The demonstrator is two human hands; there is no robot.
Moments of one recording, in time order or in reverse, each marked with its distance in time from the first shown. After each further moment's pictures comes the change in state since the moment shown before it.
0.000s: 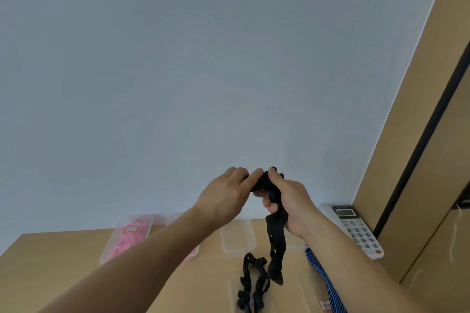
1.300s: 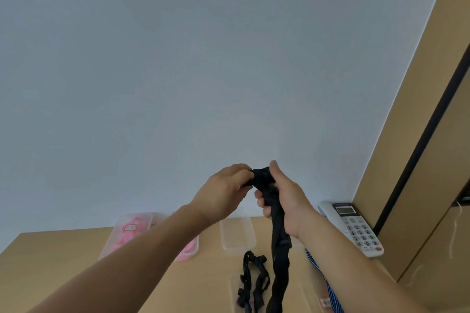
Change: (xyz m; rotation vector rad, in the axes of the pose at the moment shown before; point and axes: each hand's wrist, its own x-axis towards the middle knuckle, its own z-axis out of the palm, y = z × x) left_hand 0.002 -0.008 -0.003 -0.240 0.037 -0.067; right_hand -0.001 0.001 0.008 0.080 -0.040 0.108
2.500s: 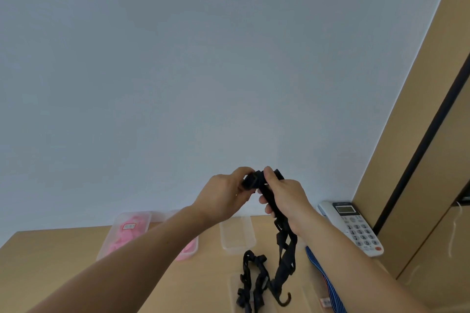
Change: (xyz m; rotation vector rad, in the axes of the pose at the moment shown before) left_hand -0.004 -0.003 0.006 -0.178 -0.144 -0.341; right_hand 0.008 0.000 0.001 -0.406 0.198 -0.118
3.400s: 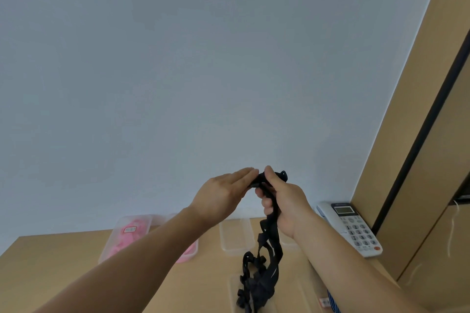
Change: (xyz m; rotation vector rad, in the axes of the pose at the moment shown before) left_hand 0.000 0.005 -0.003 0.297 0.224 0.508; right_hand -0.008 0.002 -0.001 0.464 -0.086 0.113
